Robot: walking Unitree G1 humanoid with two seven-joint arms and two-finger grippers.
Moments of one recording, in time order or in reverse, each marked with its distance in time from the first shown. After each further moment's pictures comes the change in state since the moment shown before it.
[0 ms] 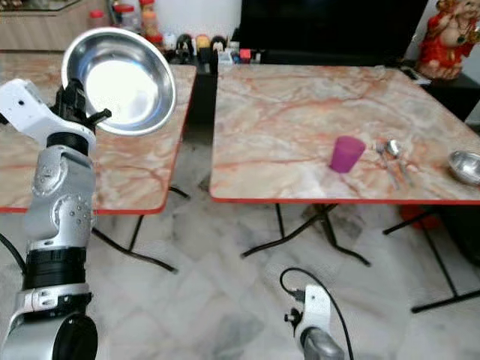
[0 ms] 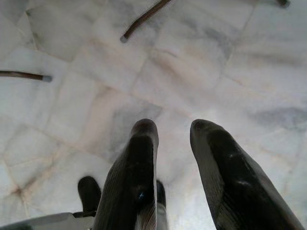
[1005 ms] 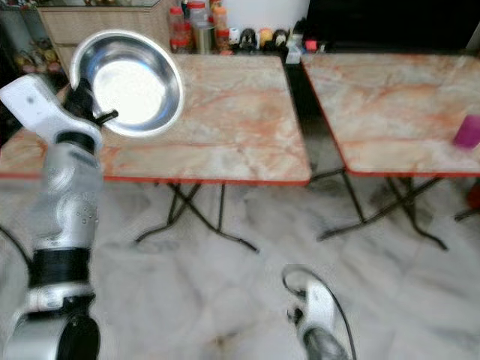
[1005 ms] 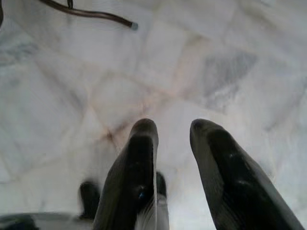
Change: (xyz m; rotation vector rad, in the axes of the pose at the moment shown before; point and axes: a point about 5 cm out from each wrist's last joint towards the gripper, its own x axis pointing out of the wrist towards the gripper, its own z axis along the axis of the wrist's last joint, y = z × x) left arm 0.001 -0.005 -0.002 0.025 0.031 -0.027; right arm 0.000 0.003 -0.002 0.003 0.006 0.009
